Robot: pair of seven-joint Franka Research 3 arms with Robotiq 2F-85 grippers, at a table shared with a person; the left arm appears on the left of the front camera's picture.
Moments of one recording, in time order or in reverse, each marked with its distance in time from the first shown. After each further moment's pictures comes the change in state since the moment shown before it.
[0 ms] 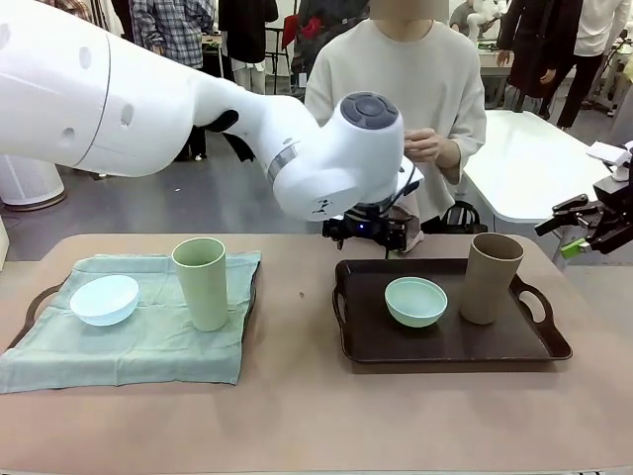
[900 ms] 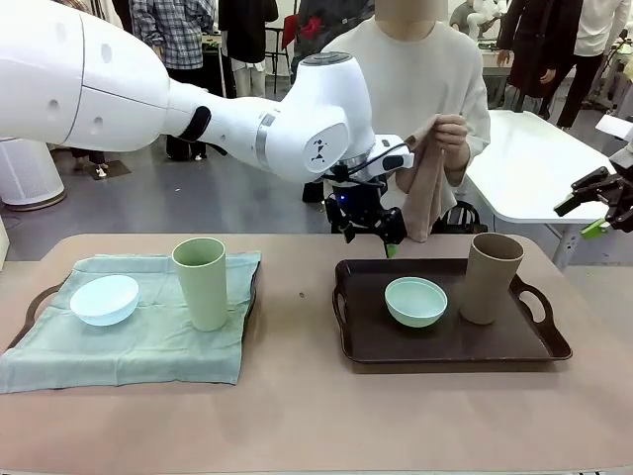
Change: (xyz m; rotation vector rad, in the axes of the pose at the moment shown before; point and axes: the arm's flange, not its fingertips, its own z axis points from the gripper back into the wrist) left arm 0.040 0.030 0.010 -0.325 0.212 -0.403; right arm 0.049 0.015 0.038 -0.070 0.194 0.028
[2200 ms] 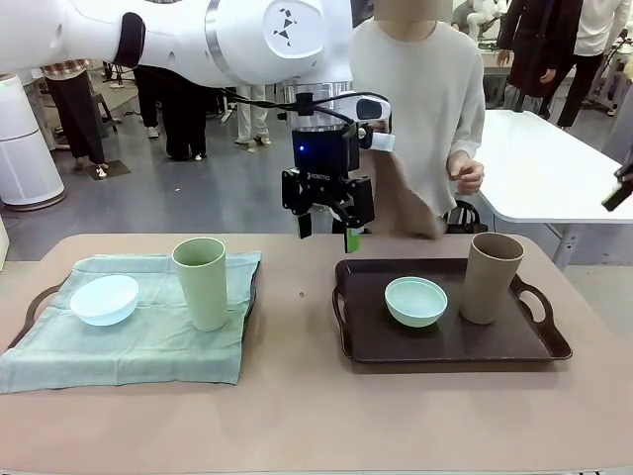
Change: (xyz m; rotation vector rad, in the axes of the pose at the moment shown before) left arm -0.057 -0.017 0.111 -0.089 0.375 -0.022; right arm 0.039 0.072 0.047 0.225 0.090 -0.004
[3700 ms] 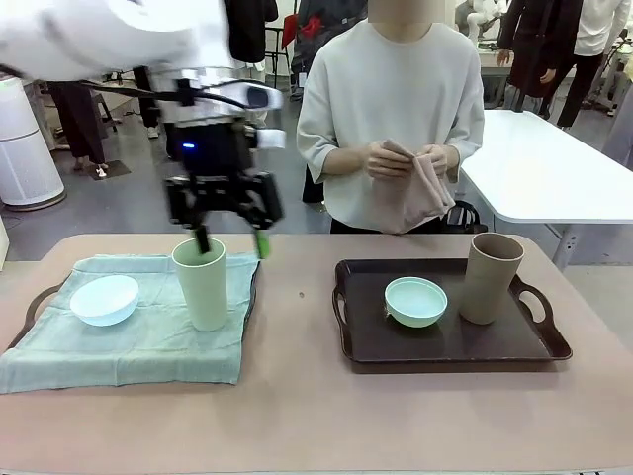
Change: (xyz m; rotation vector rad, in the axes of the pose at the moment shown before) left arm -0.124 0.044 0.020 -0.060 0.032 0.388; right arm 0.061 0.154 -0.039 -0.416 0.018 -0.344
